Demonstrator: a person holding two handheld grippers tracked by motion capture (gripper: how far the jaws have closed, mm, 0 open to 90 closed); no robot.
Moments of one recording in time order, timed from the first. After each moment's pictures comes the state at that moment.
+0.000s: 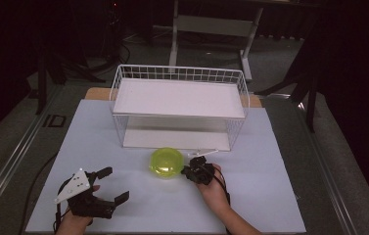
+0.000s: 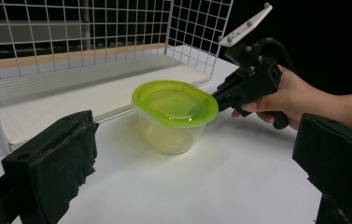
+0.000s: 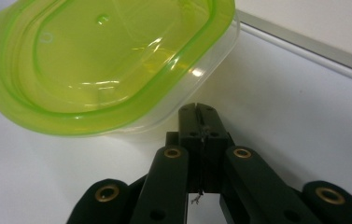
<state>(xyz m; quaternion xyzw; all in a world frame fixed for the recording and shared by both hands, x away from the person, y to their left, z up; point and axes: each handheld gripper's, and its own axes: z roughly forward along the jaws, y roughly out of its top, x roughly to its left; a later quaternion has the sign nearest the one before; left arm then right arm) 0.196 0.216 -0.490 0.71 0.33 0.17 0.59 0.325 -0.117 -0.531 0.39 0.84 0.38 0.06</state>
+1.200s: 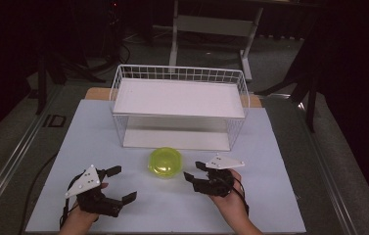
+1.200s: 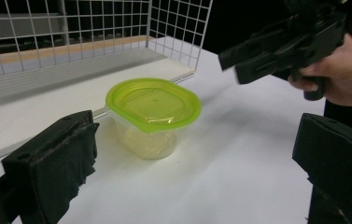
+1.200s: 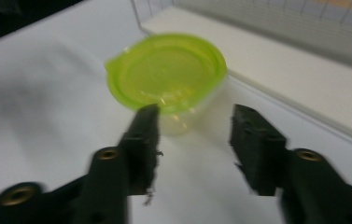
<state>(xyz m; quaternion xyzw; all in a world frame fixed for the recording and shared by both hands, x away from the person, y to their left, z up) 0.209 0.201 -0.489 0.73 0.31 0.14 0.59 0.268 -0.154 -0.471 0.34 0.80 0.47 0.12</state>
